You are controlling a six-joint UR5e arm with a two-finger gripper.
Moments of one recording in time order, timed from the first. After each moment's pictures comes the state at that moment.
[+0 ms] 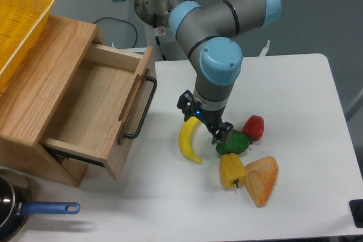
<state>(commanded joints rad) 2.48 -1.91 -1.52 -1.28 1.47 1.18</state>
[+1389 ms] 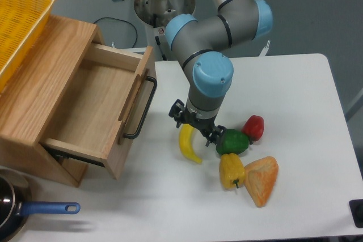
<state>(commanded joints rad) 2.46 -1.95 -1.63 -1.21 1.46 0.95</state>
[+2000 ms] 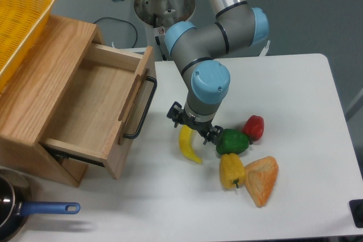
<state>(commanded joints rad) 2.47 -1.95 -1.65 -1.21 1.47 0.89</state>
